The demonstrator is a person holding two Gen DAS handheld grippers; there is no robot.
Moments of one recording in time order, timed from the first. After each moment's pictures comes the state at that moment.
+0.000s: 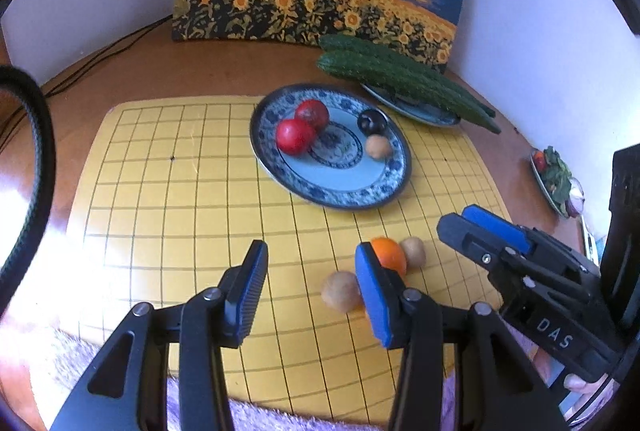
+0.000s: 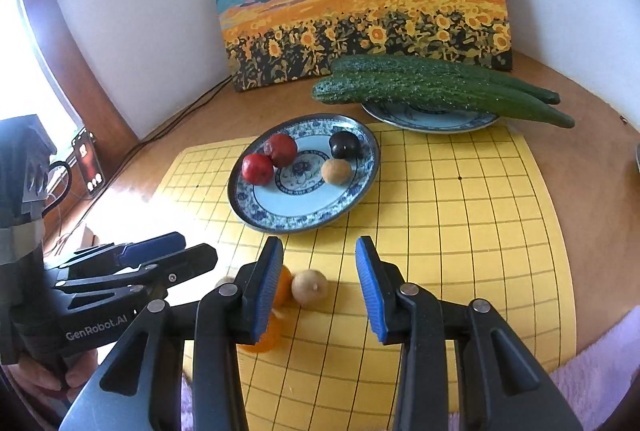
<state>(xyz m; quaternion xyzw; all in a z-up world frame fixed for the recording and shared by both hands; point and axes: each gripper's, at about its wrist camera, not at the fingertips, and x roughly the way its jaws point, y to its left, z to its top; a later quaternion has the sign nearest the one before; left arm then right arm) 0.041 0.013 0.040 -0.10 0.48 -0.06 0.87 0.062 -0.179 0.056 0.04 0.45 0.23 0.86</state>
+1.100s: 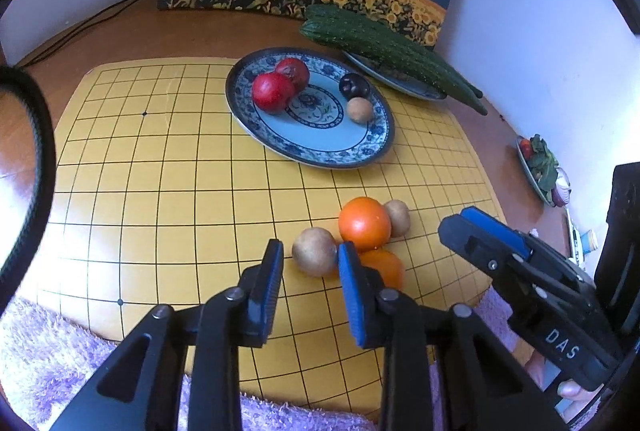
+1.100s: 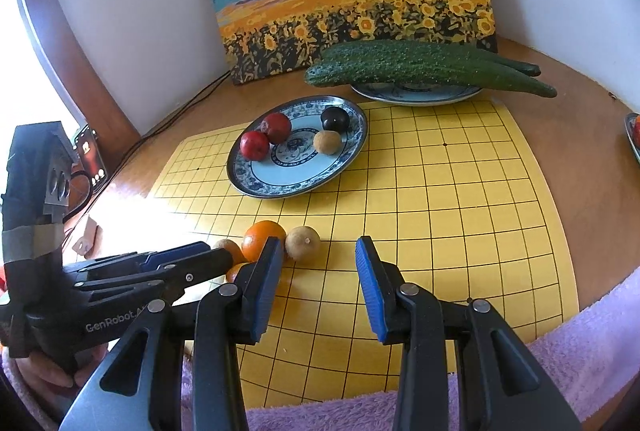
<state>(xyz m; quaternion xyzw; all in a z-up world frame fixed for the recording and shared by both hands) 0.033 0.004 0.021 -0.13 0.50 -0.09 0.85 0.041 -0.193 0.049 0.06 0.45 0.23 0.86</state>
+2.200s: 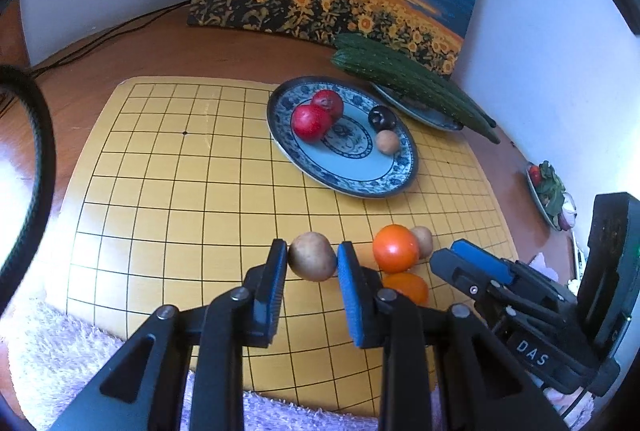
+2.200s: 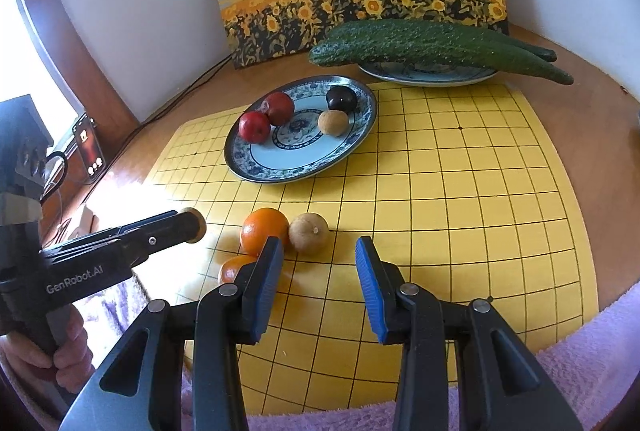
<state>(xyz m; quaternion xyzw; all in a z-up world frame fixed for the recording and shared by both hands) 0.029 0.030 0.032 -0.14 0.47 -0.05 0.87 0.048 -0.183 0.033 0.06 0.47 0.24 0.85</state>
